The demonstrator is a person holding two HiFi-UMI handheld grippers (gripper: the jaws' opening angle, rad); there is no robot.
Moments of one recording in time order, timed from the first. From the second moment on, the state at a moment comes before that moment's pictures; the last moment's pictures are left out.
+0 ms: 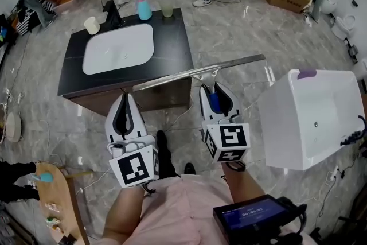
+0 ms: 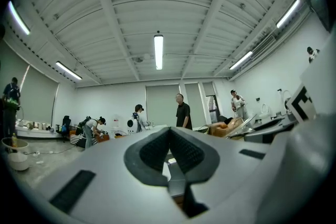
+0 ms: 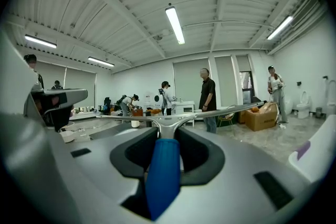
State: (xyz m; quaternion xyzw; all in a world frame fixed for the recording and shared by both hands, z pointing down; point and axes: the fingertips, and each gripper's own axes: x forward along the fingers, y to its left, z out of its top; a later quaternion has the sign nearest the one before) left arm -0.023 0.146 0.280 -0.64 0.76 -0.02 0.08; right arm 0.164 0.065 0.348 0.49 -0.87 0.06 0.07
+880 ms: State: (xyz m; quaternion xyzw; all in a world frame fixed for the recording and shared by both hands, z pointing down) left arm -0.141 -0.005 0.299 -0.66 0.75 -0.02 0.06; right arm 0.053 -0.063 0.376 0.50 -0.86 0.09 0.10
